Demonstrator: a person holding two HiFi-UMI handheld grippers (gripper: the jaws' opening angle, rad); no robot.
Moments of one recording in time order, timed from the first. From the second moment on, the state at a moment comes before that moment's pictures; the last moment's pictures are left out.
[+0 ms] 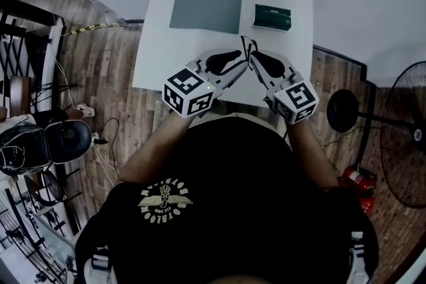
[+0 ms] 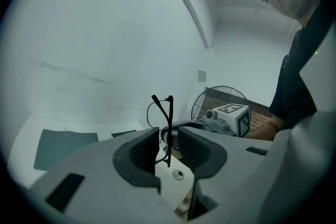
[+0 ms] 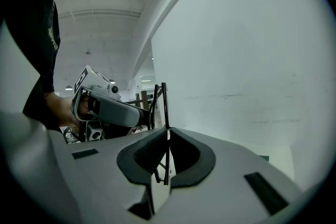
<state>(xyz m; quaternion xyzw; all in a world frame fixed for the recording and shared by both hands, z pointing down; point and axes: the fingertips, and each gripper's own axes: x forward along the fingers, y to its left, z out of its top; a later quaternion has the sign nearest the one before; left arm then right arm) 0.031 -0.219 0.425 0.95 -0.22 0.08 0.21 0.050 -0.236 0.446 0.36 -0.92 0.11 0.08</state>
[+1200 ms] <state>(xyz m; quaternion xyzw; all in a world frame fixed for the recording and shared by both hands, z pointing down) 0.038 -0.180 0.418 0.94 -0.23 0.04 0.23 0.068 -0.198 0.438 0.35 -0.93 0.11 0.05</state>
